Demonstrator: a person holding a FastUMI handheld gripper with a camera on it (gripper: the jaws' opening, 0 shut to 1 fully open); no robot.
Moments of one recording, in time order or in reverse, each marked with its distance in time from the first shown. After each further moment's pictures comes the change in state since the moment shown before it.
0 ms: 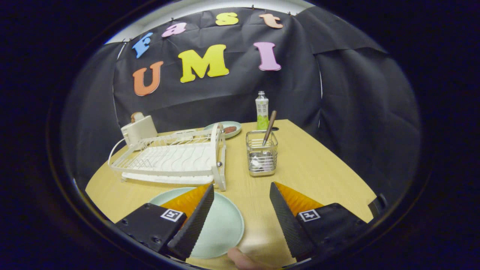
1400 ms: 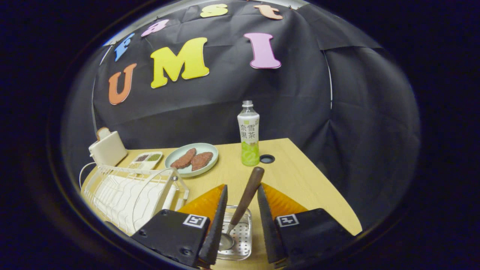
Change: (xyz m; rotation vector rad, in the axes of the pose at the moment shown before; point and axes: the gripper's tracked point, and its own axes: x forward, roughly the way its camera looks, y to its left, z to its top) arm 0.199 -0.065 0.134 0.016 0.015 -0.031
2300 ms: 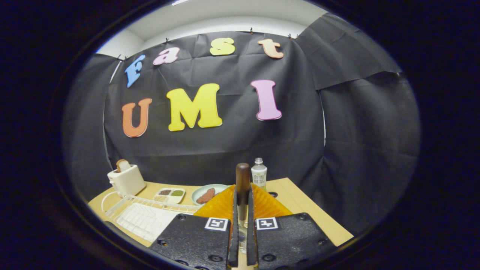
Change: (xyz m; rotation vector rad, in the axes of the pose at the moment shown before) arm -0.167 0.061 0.083 0.001 -0.337 0.030
